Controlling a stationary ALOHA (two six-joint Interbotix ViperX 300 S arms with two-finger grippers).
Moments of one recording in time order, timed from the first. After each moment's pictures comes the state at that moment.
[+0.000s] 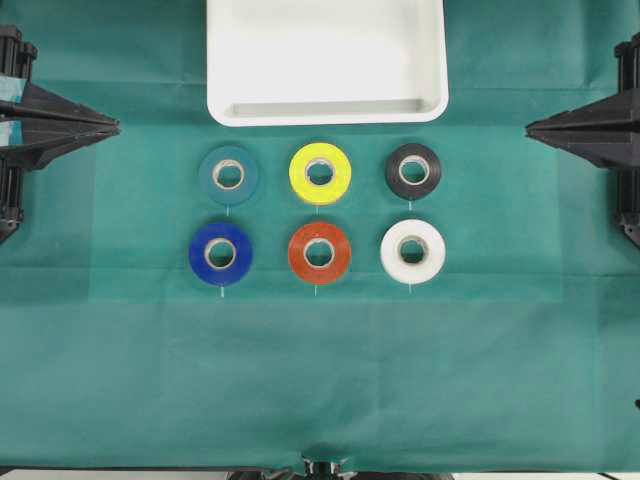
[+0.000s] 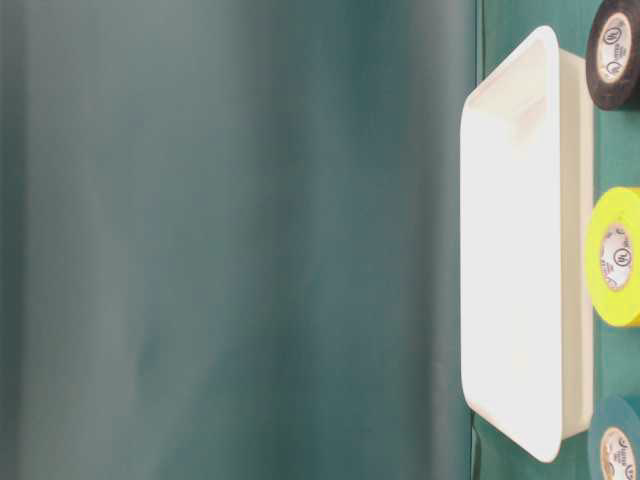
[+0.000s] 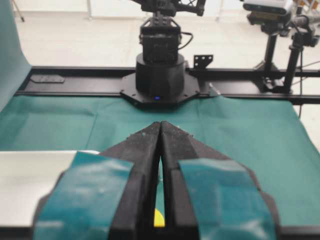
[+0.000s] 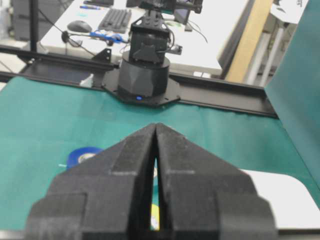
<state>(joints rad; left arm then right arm) 0.00 -0.96 1.17 0.00 -0.29 0.00 0.00 -0.96 1.18 0.00 -0.29 0.00</state>
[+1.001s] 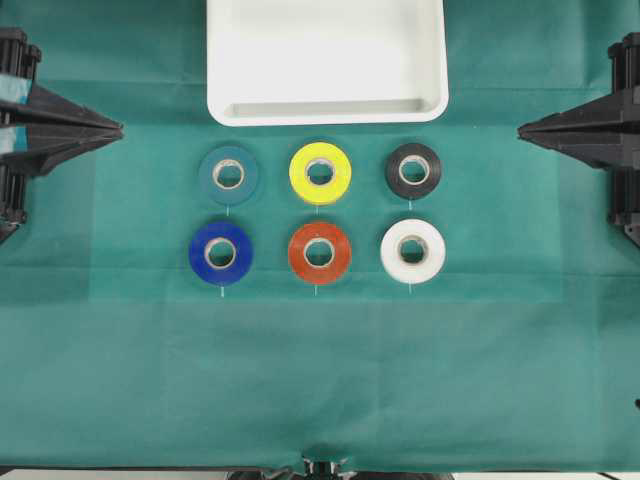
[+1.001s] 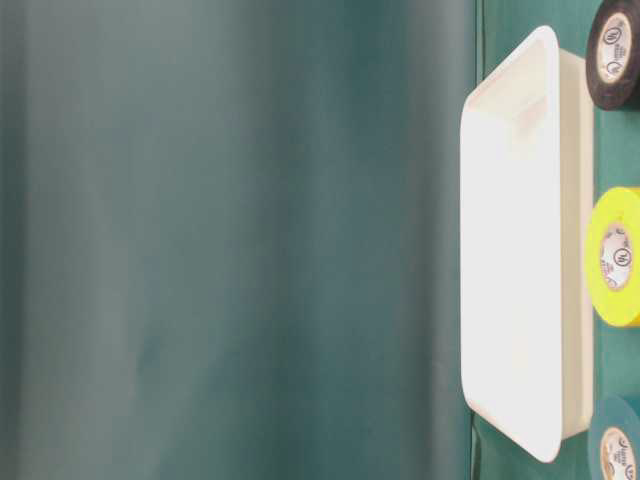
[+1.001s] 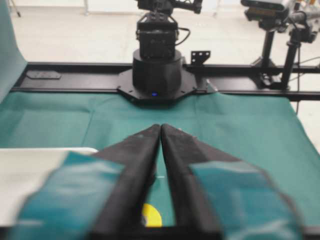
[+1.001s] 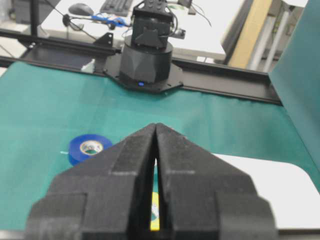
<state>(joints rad) -0.01 -0.95 1.16 -0.01 -0.29 0.01 0.00 -0.94 1.15 0.00 -0.23 0.00</state>
